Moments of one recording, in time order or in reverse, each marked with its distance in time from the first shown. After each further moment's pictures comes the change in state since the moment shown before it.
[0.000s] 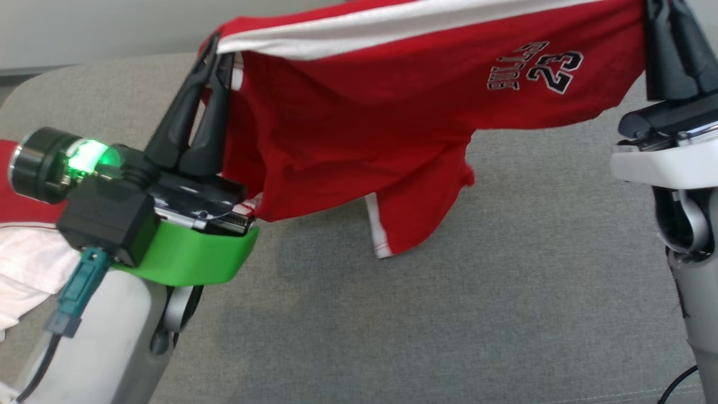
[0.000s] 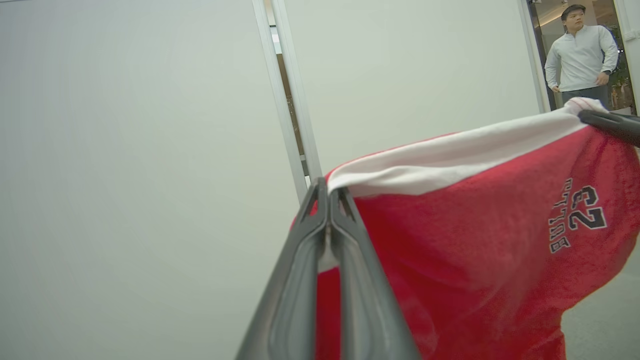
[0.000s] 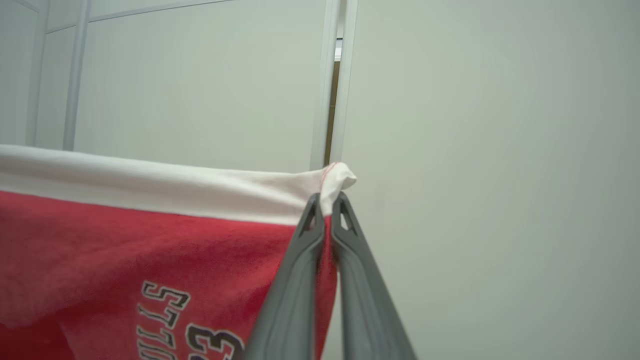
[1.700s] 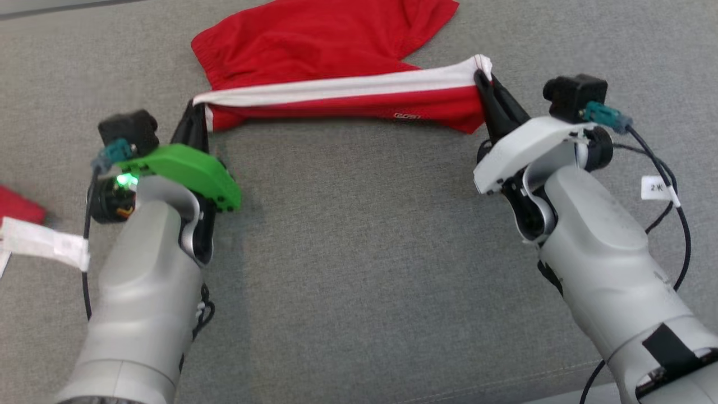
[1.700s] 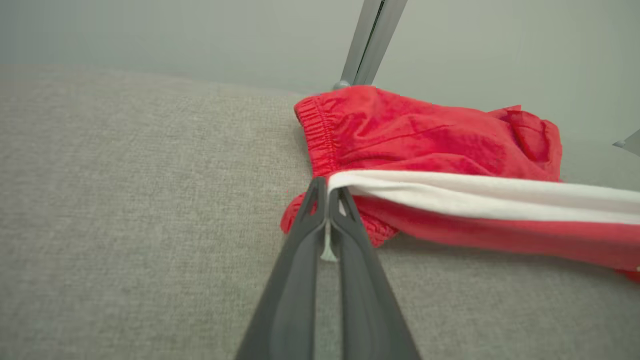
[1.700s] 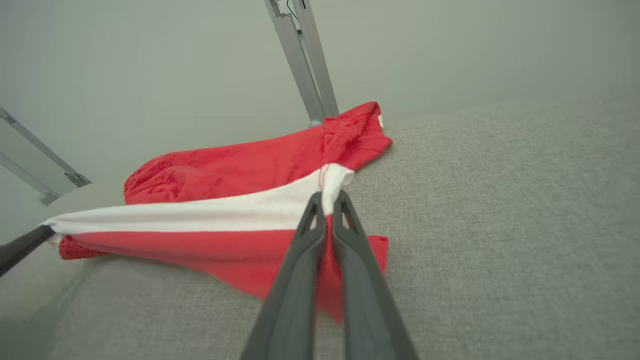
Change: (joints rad) left arm -0.356 -0.314 0.229 1.310 -0.198 -0.237 -0.139; right arm -0.328 0.201 0.310 0.937 0.307 0.000 -0.066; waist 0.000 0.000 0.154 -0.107
